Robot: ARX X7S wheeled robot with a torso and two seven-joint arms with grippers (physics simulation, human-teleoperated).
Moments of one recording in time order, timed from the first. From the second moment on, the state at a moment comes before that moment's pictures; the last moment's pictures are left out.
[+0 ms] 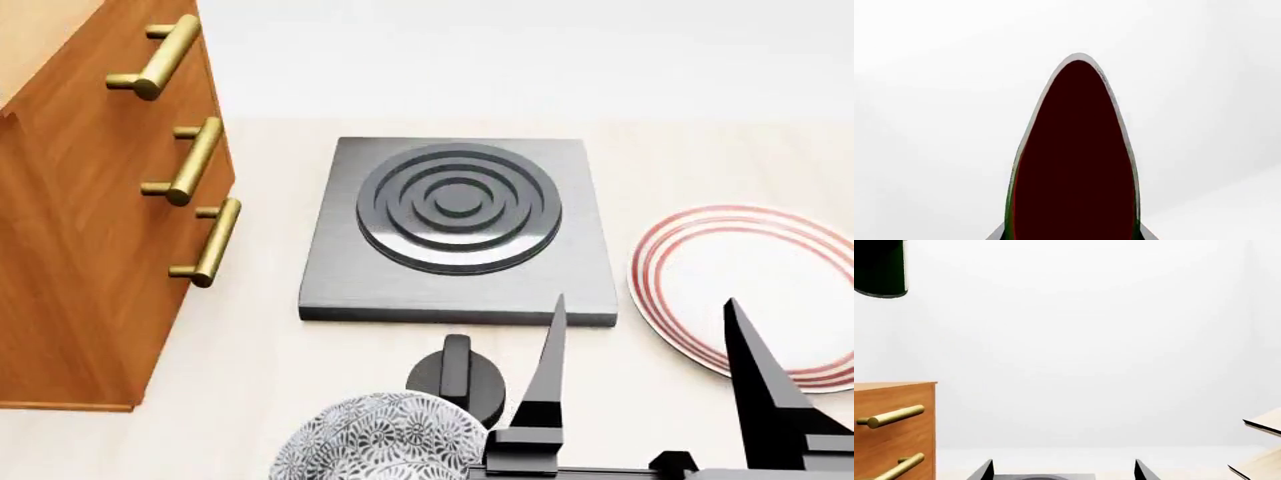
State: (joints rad) left arm -1.66 -0.31 0.72 -0.31 -0.63 -0.67 -0.25; right arm 0.07 0.45 -0.14 -0.83 0.44 0.39 0.46
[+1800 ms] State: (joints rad) left arm -1.50 -0.44 0.41 -0.59 -0.80 -0.75 -0.44; right arm 0.06 0.47 -0.15 -0.80 0.44 0.36 0.47
